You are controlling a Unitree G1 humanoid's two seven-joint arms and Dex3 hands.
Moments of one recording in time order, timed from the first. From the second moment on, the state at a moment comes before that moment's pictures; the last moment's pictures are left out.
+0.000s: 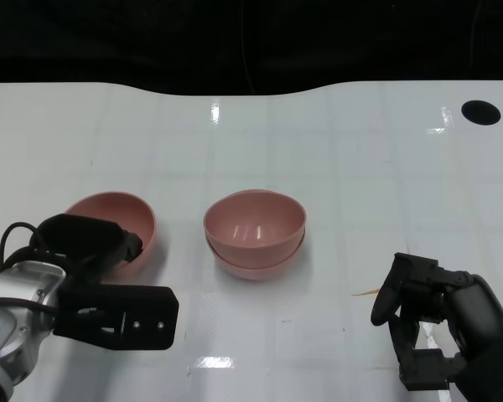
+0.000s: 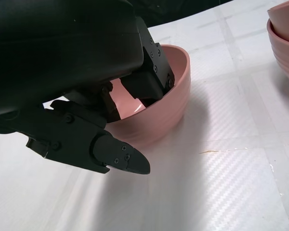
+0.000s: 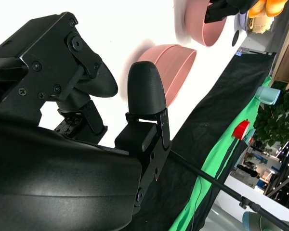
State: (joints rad) left arm -0.46 0.47 -0.47 0.55 0.86 -0.05 -0.09; right arm 0.18 -0.11 0.12 -0.20 -0.17 -0.09 0.07
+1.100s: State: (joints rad) left arm -0.48 0.47 -0.49 0.58 0.84 -0.08 0.08; right arm 0.18 -0.11 0.13 -0.21 -0.17 -0.08 0.07
